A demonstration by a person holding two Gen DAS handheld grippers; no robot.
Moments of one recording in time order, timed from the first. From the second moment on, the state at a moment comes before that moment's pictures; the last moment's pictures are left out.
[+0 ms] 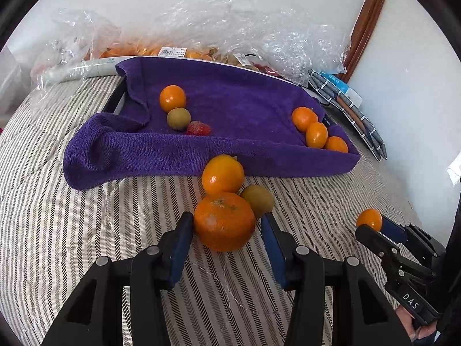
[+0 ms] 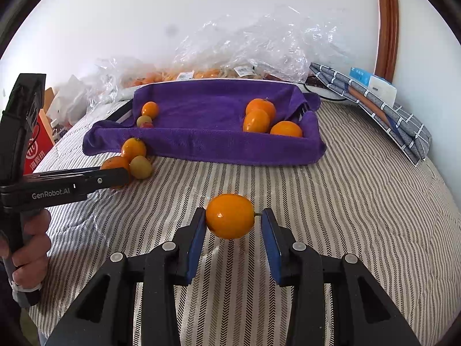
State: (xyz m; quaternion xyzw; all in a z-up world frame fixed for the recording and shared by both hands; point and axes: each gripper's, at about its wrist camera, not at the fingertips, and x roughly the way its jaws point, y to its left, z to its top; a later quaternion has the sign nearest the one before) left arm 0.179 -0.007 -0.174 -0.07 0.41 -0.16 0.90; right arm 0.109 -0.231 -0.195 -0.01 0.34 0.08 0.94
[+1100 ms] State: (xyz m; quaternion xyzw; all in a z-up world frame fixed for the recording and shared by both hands) left arm 0.260 0.038 -0.117 -0.15 0.34 -0.08 0.93; right arm 0.224 -0.261 -0.130 0.00 0.29 0.06 0.96
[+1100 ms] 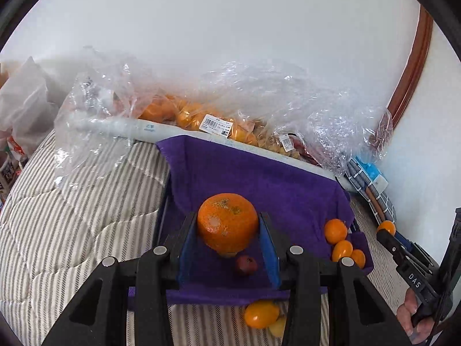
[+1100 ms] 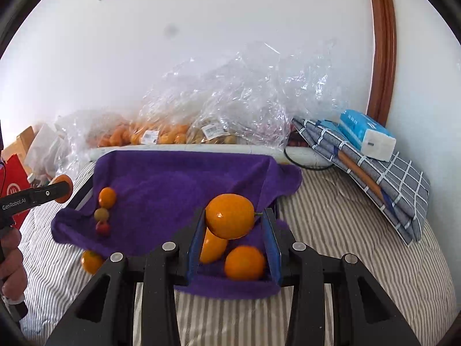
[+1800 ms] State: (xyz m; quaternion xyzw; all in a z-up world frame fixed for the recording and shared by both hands) left arm 0.297 -0.022 -0.152 -0.09 0.36 -0.09 0.92; right arm 0.258 -0.274 -0.174 0.01 0.32 0.06 0.94
